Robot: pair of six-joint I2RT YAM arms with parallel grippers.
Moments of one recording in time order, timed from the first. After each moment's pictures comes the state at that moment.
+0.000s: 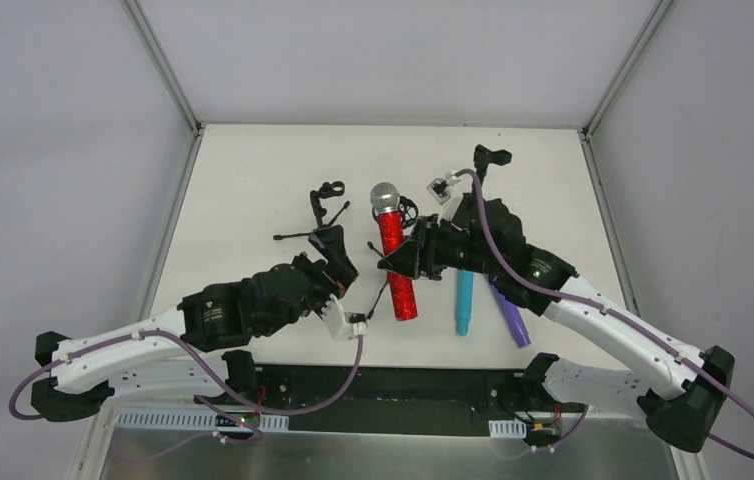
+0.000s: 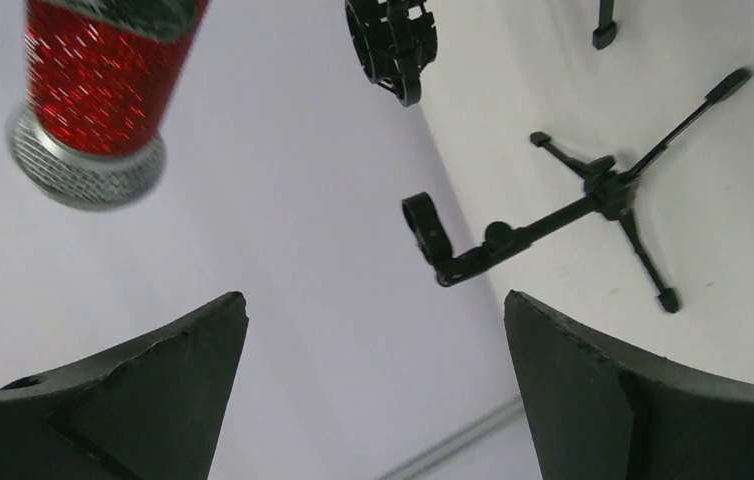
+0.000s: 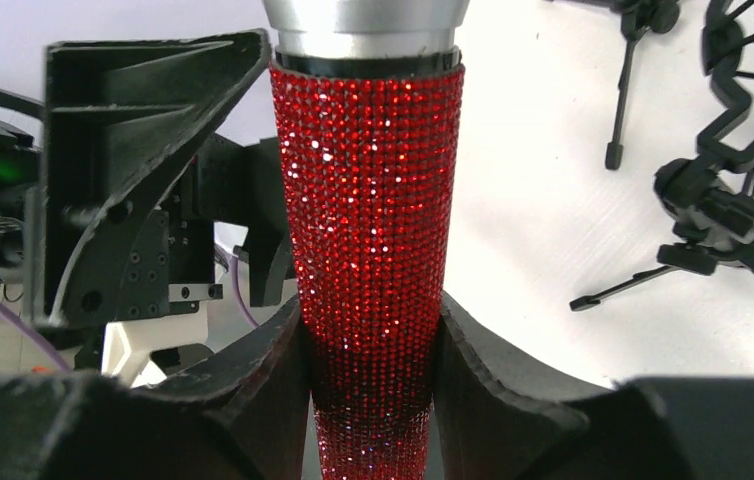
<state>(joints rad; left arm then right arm) -1.24 0.76 0.86 -0.56 -0.50 1.58 0.88 1.05 0.97 -0.25 -0.34 0.71</state>
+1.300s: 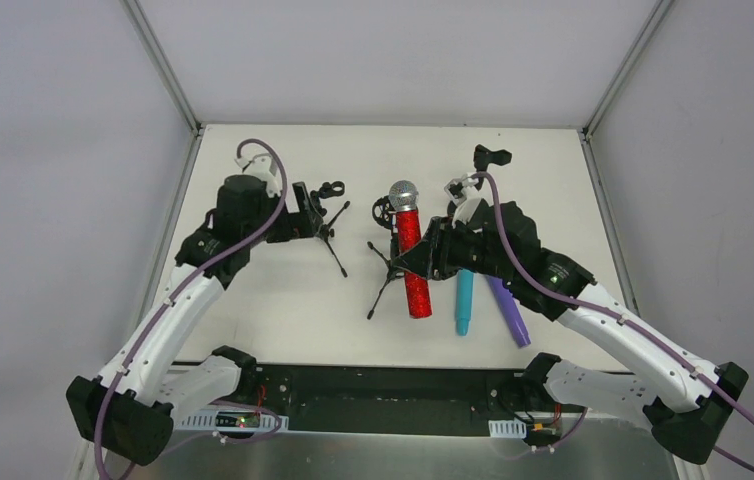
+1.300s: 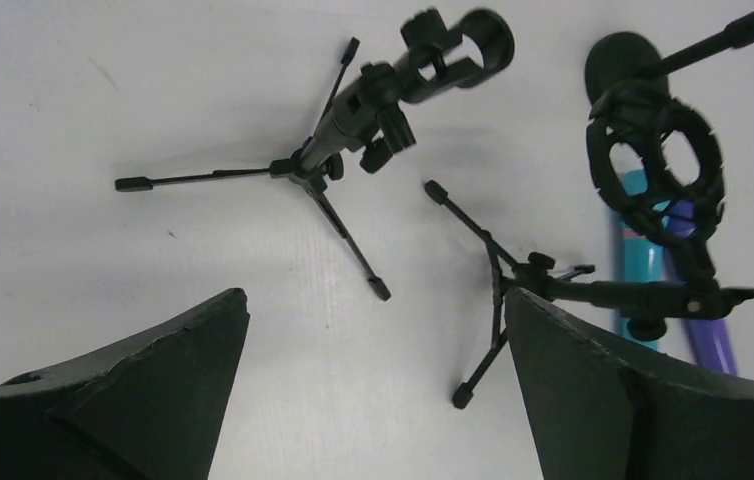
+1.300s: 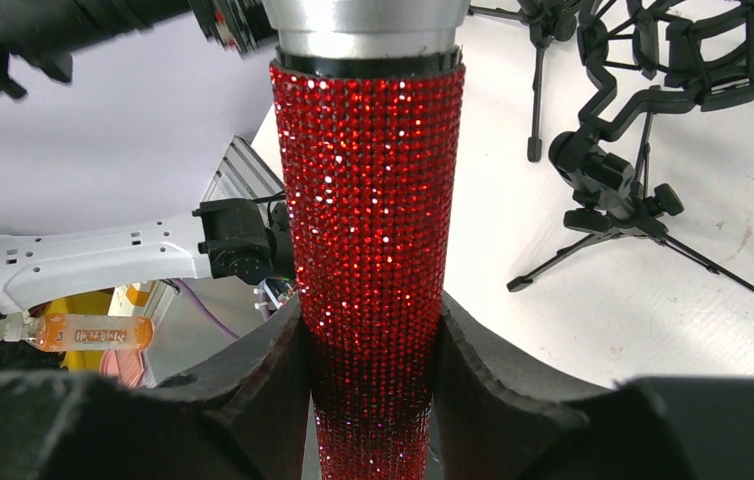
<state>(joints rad) -0.41 0.96 0.94 -0.52 -0.07 -0.40 0.85 0.96 0.99 -0.39 -0.23 0.65</state>
